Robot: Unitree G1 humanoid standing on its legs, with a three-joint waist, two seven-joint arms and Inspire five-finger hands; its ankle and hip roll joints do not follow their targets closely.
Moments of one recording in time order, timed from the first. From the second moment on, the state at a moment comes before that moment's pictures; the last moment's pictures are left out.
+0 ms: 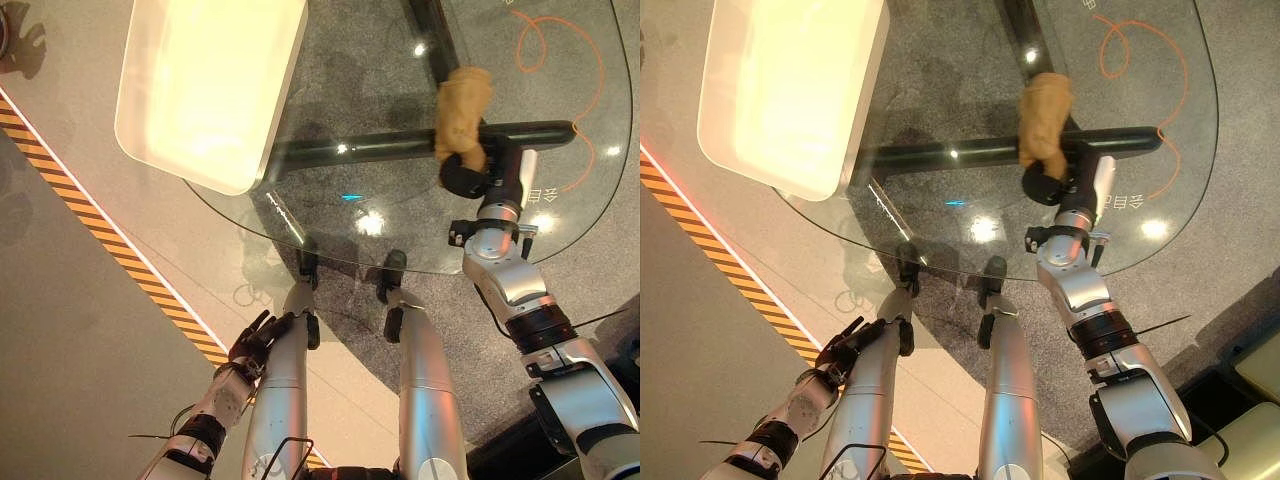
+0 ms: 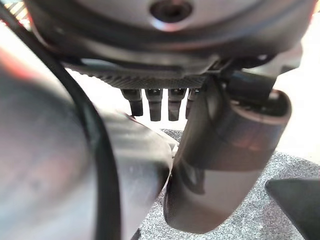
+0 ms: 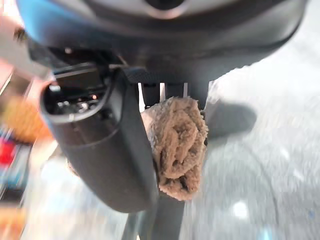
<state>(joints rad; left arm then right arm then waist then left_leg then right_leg) -0.28 0.27 -0.30 0.89 -1.11 -0.02 0.01 -0.75 -0.51 0.39 0.32 0.33 0.21 -0.58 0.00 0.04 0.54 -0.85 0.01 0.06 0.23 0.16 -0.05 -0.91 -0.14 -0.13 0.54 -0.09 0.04</state>
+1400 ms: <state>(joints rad) -0.29 0.26 -0.30 0.88 -1.15 -0.03 -0.01 -0.81 -0.47 0.71 0.27 0.22 0.27 -0.26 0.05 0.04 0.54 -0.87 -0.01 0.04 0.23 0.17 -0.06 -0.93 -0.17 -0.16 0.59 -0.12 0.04</state>
